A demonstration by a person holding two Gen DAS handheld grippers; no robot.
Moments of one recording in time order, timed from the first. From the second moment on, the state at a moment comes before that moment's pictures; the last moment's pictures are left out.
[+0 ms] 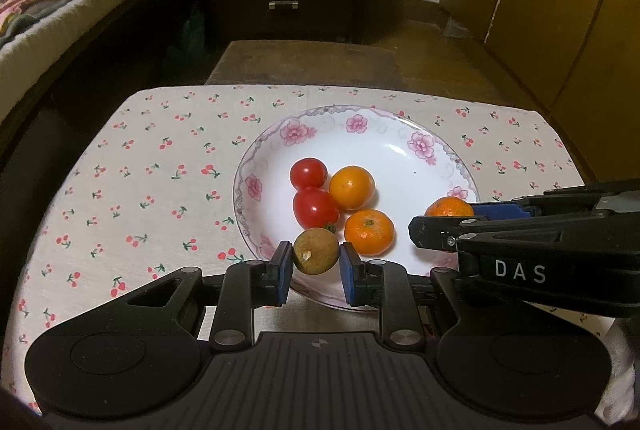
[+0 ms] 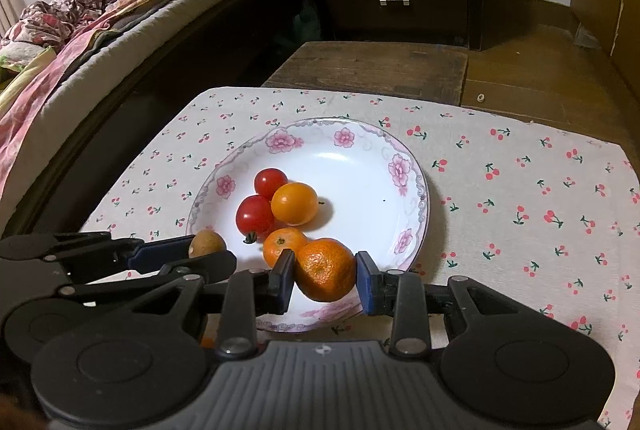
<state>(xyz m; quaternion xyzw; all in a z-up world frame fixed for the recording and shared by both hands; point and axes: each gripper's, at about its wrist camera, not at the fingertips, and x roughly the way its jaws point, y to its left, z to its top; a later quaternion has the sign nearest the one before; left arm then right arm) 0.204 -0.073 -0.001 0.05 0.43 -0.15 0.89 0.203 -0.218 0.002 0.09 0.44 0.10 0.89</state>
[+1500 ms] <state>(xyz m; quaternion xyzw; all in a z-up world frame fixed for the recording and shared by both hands) 0.193 -0.062 0.014 0.03 0.42 -0.16 0.90 0.187 -0.221 0.019 0.11 0.42 0.10 0.89</state>
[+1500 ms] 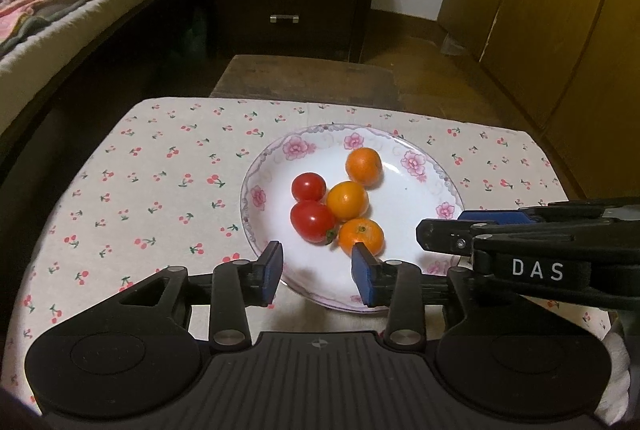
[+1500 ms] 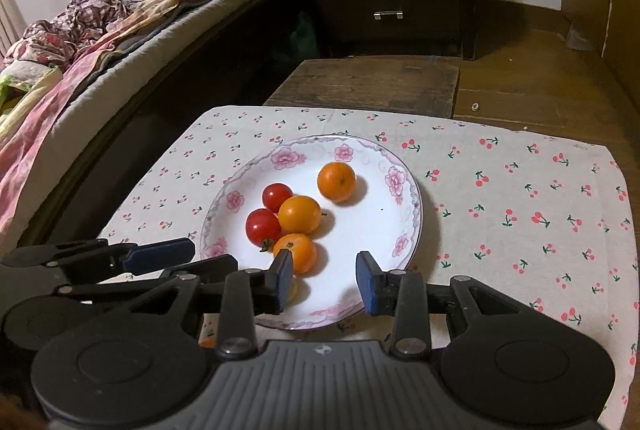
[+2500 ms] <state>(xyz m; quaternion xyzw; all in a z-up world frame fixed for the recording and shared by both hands) 0.152 -0.029 0.012 0.03 0.43 -0.15 0.89 0.146 -0.201 0.013 0.11 0.44 0.10 0.88</state>
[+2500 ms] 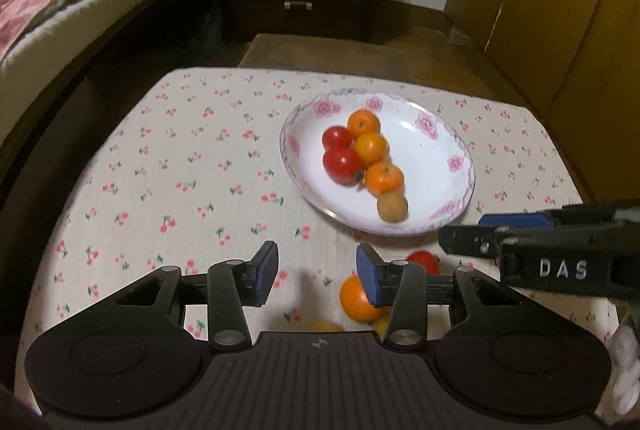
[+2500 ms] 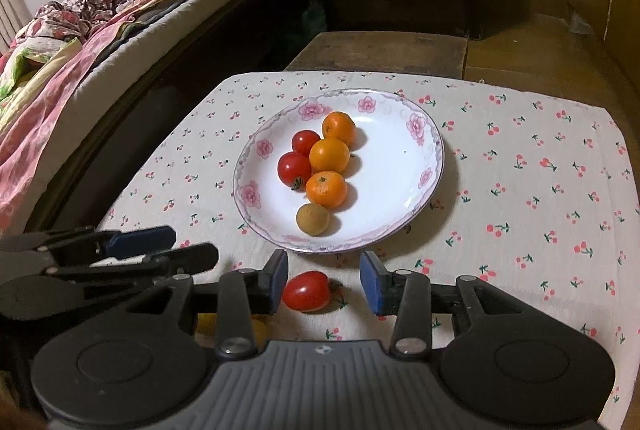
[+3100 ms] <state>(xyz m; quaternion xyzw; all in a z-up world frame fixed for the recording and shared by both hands) 0.141 0.002 0.006 0.01 0.46 -0.12 0.88 0.127 -0.163 -0.003 0.07 0.48 0.15 0.86</state>
